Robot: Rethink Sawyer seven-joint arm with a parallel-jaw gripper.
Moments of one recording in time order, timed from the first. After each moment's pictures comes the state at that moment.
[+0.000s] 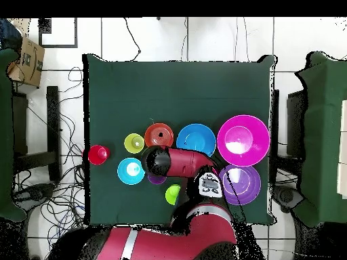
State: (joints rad) arm -0.14 -0.46 -0.08 1.75 -0.05 0.29 1.64
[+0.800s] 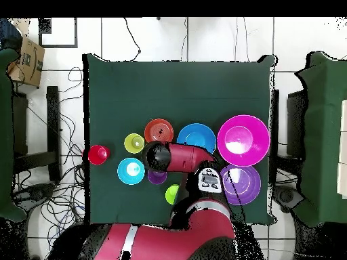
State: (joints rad) arm -0.14 -0.44 -0.08 1.71 -0.05 0.31 1.64
